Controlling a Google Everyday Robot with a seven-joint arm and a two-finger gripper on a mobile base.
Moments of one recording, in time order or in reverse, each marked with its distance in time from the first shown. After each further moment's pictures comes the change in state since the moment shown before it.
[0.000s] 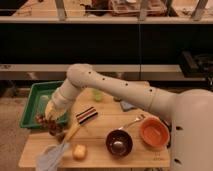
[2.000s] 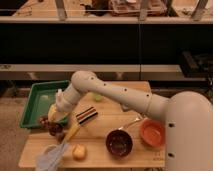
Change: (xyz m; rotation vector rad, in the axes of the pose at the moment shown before) arm 0.012 0.028 0.024 0.056 -0.003 -0.023
